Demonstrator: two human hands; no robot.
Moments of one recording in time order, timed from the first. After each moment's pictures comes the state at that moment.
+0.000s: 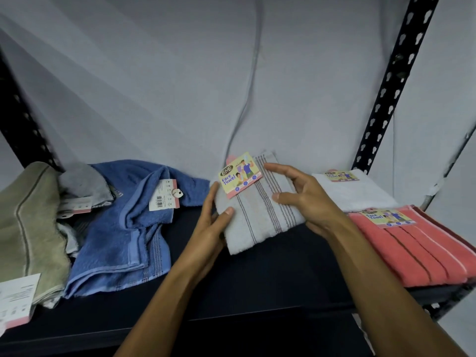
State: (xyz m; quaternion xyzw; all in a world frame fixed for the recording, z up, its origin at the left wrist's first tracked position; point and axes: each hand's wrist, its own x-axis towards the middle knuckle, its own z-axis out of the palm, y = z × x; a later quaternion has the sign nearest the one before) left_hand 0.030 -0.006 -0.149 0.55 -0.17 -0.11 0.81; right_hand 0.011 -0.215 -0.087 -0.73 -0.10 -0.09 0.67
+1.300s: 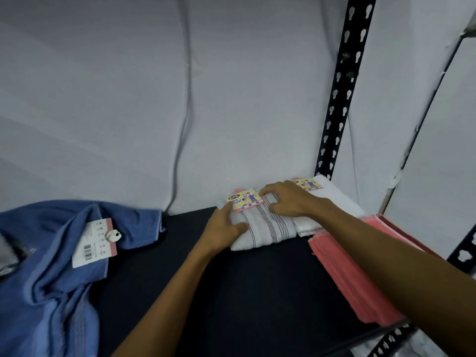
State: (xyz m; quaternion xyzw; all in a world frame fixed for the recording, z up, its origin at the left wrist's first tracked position) left_hand 0.139 -0.138 -0.151 0.85 -0.22 -0.10 0.46; right_hand 0.114 -0.343 -0.106 -0.98 0.00 -0.01 0.18
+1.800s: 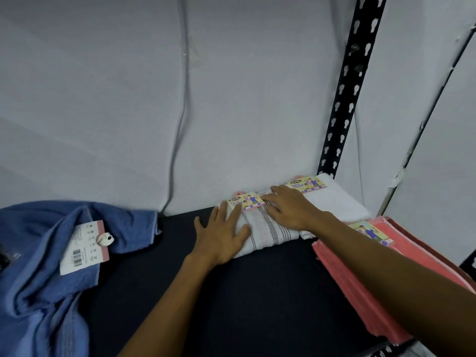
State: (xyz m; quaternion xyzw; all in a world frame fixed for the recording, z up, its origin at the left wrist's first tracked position) left_hand 0.148 -0.135 -0.171 0.94 -0.29 -0.03 0.16; right_hand 0.123 -0.349 -0.146 -1.00 -0.01 -0.04 0.06
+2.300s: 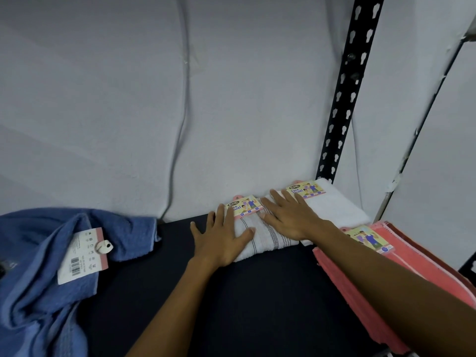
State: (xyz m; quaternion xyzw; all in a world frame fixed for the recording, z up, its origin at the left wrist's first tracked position) left_hand 0.157 -0.142 -0.173 0.96 -0.25 -0.05 0.15; right_hand 0.120 -0.349 -0.155 -1.00 0.03 0.02 0.00
